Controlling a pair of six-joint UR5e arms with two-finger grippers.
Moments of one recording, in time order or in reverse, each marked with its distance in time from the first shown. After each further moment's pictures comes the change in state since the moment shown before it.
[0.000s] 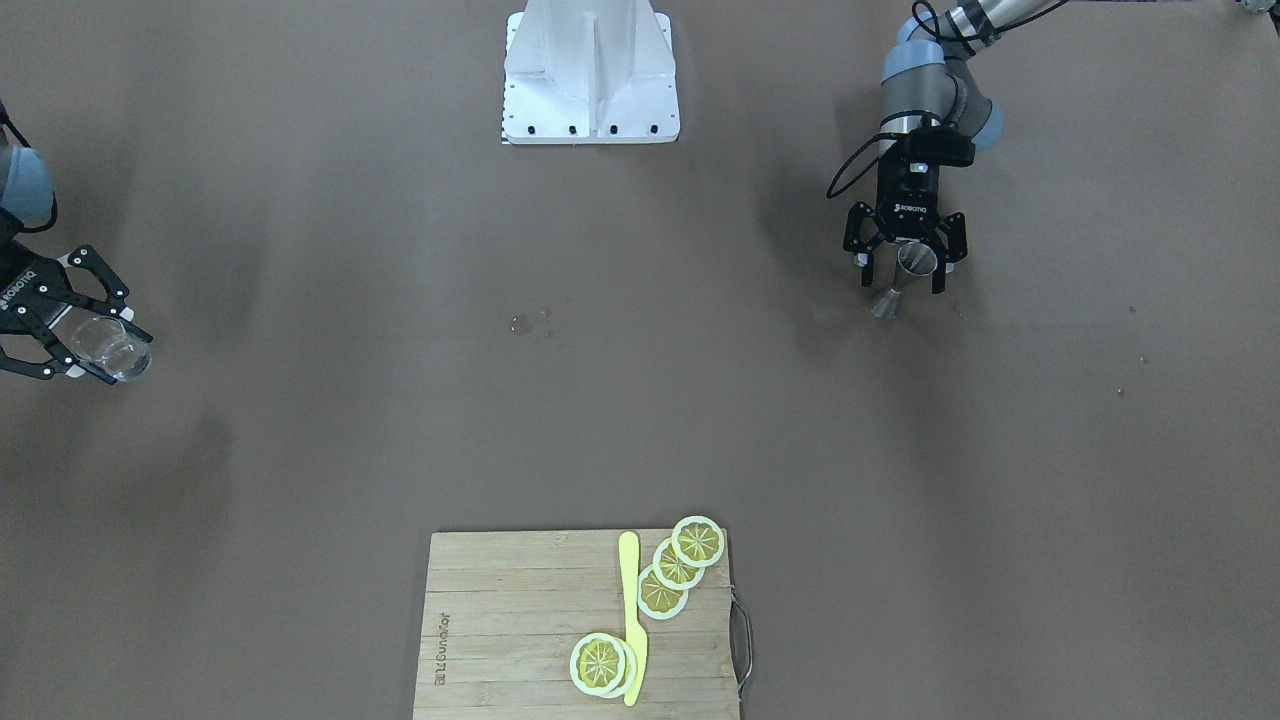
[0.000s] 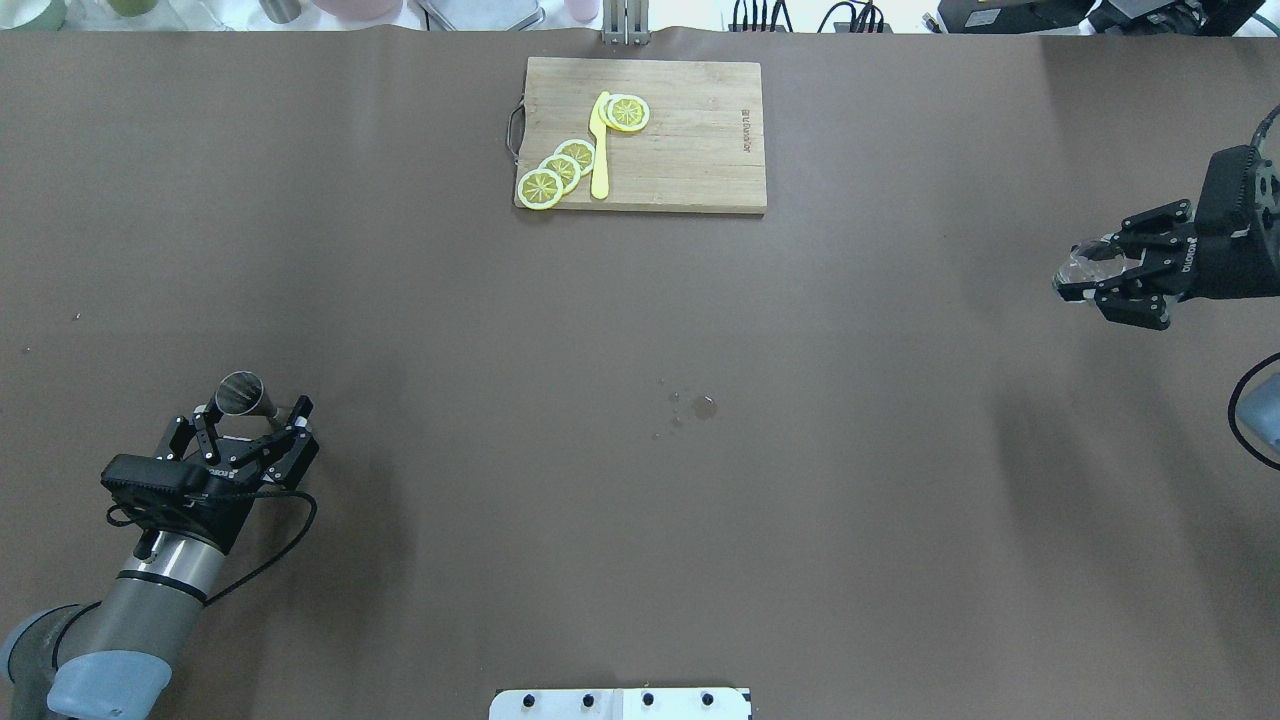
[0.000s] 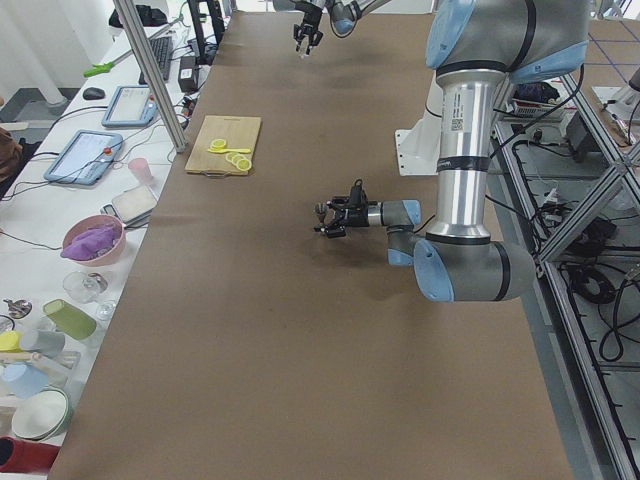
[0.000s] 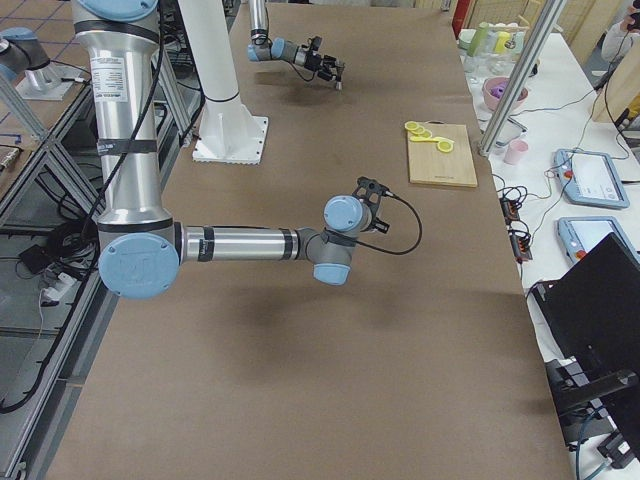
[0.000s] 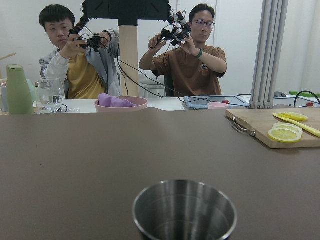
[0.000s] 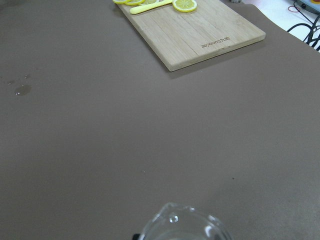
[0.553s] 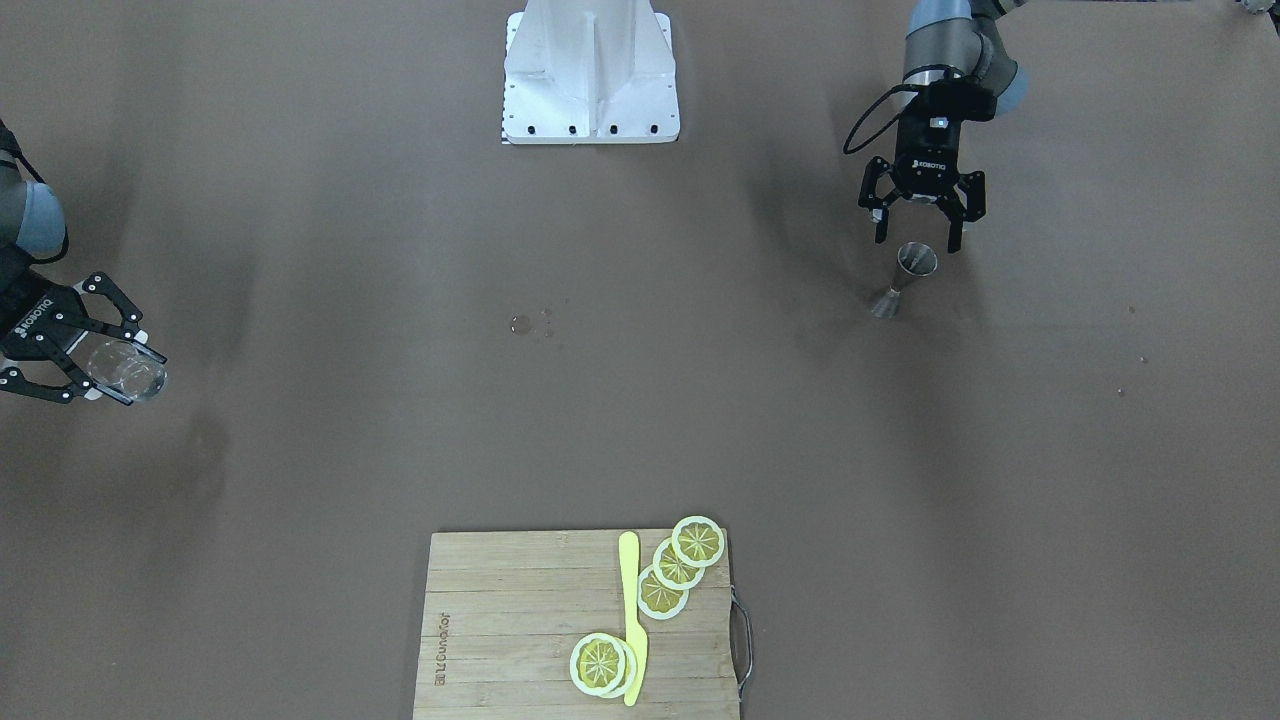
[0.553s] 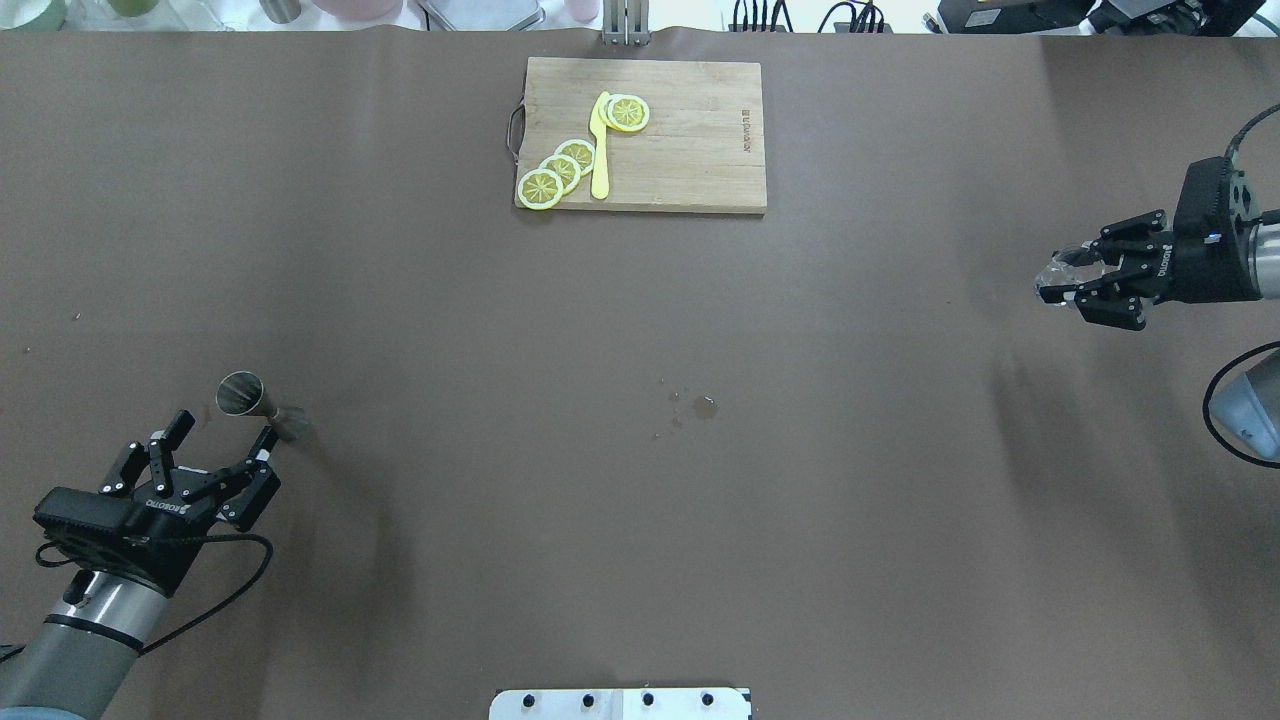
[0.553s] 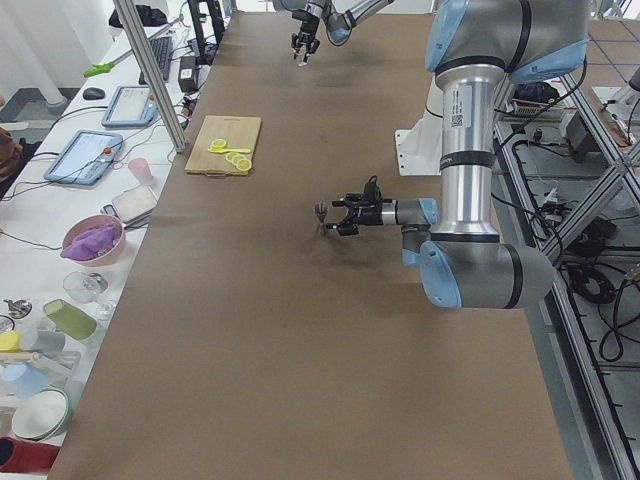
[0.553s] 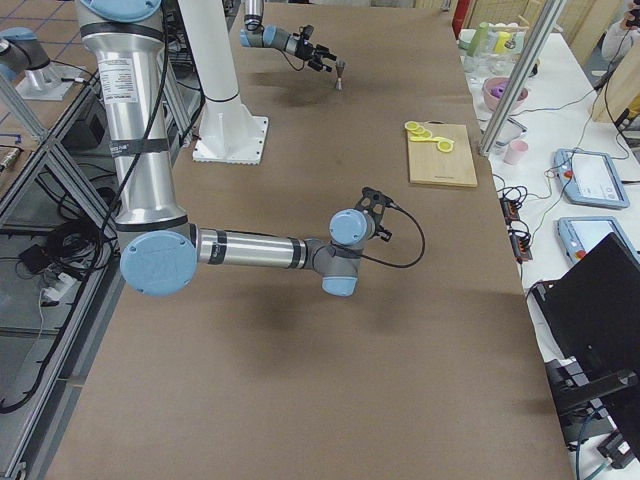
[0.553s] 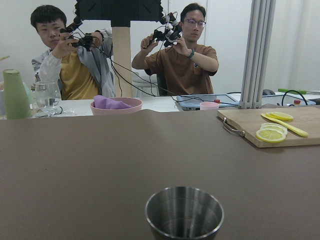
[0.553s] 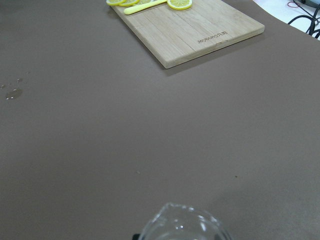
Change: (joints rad) left arm 0.102 0.151 -0.166 -0.002 0.049 0.043; right arm -0.024 0.054 -0.129 0.126 -0.011 0.069
